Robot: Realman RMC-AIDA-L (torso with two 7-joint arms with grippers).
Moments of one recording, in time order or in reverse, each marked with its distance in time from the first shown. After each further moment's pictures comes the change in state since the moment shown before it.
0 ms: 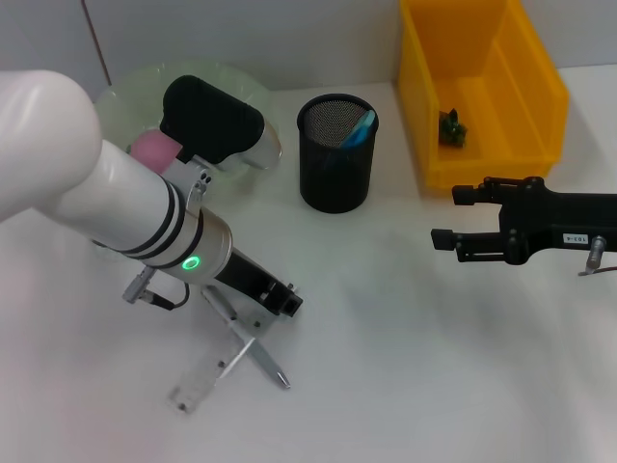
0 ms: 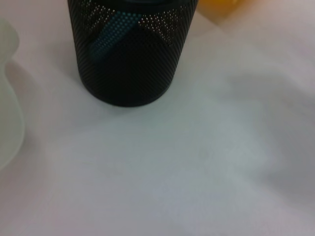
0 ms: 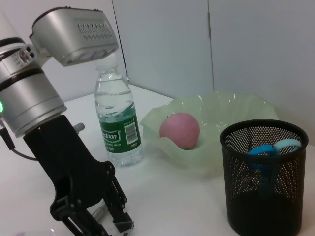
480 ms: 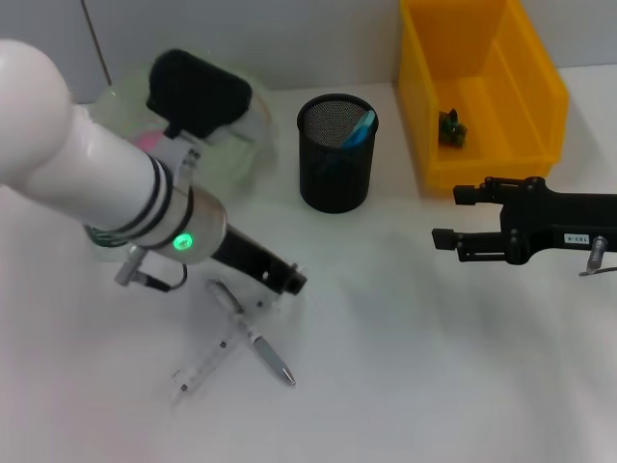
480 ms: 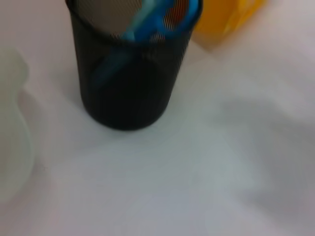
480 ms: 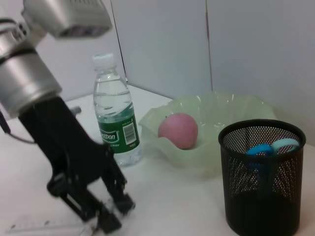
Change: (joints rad) left arm 0.022 0.005 -0.041 0.073 0.000 0.042 0.000; right arm -0.002 0.000 0.003 0.000 0.000 0.000 0.000
